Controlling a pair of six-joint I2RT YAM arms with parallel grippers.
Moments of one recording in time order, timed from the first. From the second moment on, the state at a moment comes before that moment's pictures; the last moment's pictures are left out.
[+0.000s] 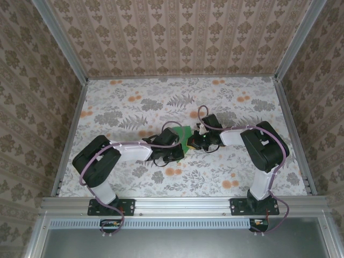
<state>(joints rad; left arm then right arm) -0.89 1.69 0.79 -0.06 0.25 -0.96 0.44 1.84 0.84 0.02 -0.58 0.85</state>
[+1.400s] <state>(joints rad) -0.88 1.47 0.68 -0.14 0.24 -0.99 0.43 1.85 0.84 0.02 -0.59 0.85</state>
